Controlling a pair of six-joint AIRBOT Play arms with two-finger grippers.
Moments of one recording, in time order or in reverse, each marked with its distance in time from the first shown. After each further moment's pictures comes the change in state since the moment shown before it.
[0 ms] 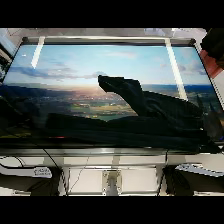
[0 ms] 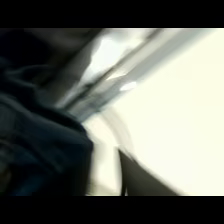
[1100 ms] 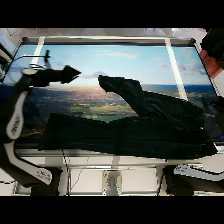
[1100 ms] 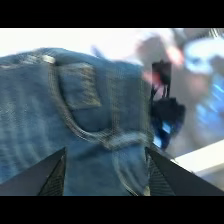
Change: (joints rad) left arm -0.536 -0.266 0.265 -1.084 0.791 0.094; right arm 0.397 0.007 0.174 0.418 -0.222 -0.031
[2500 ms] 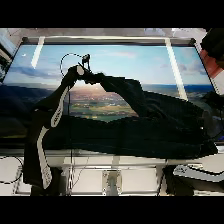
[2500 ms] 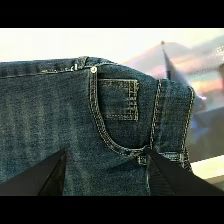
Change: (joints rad) left arm -0.318 -0.395 0.525 0.735 0.130 -0.561; right arm 0.085 -0.005 0.000 0.010 -0.018 0.001
